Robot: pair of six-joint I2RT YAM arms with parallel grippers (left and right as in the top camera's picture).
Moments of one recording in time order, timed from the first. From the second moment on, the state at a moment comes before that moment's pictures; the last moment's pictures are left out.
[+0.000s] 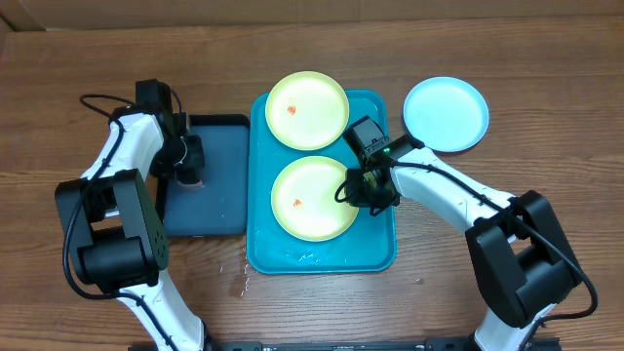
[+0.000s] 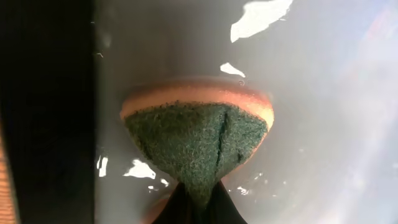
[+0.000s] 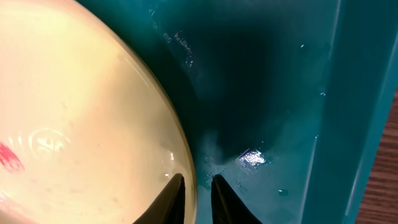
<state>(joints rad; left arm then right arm) 0.17 2.03 1.40 -0.84 0.03 -0.02 0.55 1.88 1.22 -0.76 -0.11 0.59</state>
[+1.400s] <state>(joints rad) 0.17 1.92 1.31 -0.80 0.13 -0.01 0.55 1.88 1.22 -0.77 -0.11 0.59</state>
